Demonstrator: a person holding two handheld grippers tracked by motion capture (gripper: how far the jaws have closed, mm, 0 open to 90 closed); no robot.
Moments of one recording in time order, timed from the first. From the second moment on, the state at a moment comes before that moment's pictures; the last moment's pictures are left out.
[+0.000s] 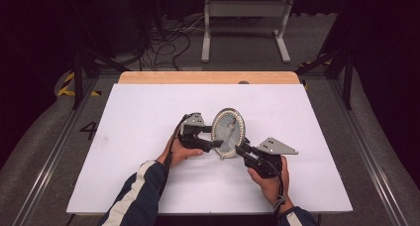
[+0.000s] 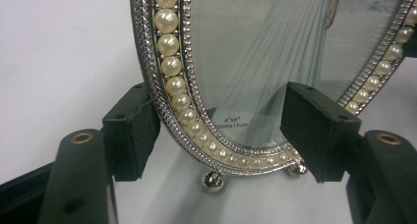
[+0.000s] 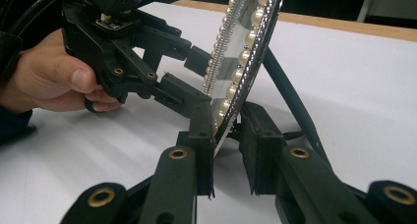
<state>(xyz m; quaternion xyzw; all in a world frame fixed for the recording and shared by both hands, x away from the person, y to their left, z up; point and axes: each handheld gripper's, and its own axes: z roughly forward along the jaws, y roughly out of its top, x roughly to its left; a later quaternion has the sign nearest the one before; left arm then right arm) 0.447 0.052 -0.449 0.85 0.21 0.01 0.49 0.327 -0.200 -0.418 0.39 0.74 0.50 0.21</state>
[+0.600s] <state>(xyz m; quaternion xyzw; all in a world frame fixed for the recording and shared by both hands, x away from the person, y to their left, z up) 0.441 0.070 -0.446 0.84 0.20 0.02 0.50 0.337 -0.202 -0.417 0.40 0.74 0.50 0.20</state>
